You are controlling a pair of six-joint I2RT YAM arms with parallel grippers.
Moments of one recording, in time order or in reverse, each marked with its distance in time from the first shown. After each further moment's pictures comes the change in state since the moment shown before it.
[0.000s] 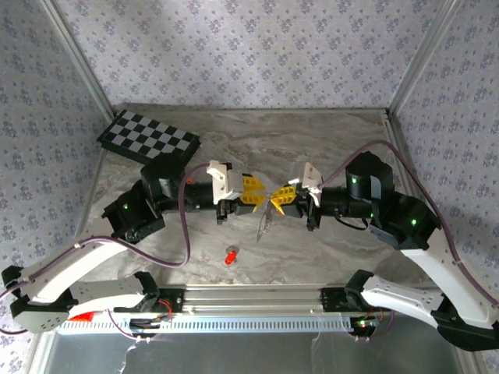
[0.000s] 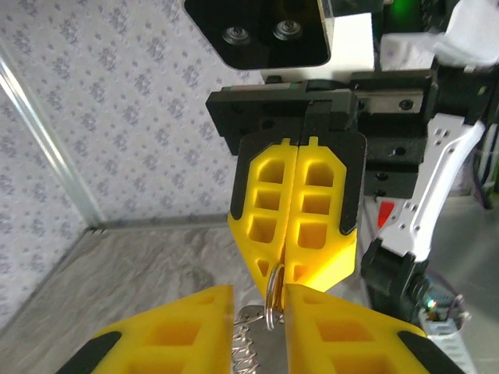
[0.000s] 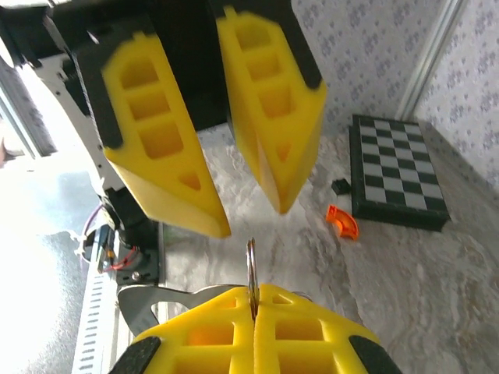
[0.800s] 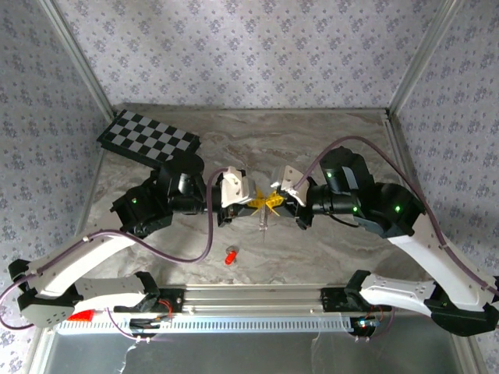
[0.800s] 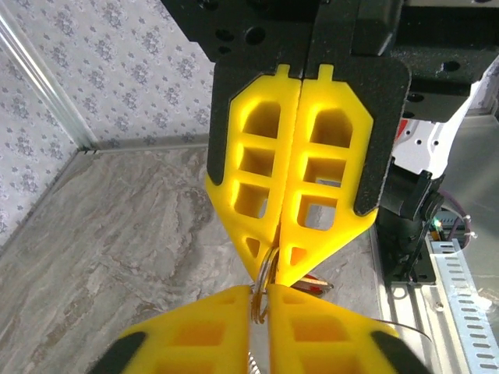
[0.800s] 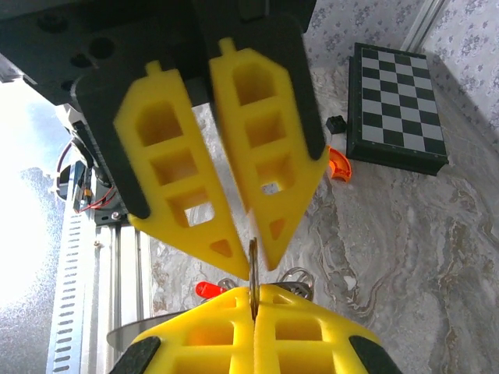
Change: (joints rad) left arm -0.001 0.053 0.006 -0.175 -0.052 0.072; right arm 0.059 0.106 0.071 -0.149 0.110 -0.082
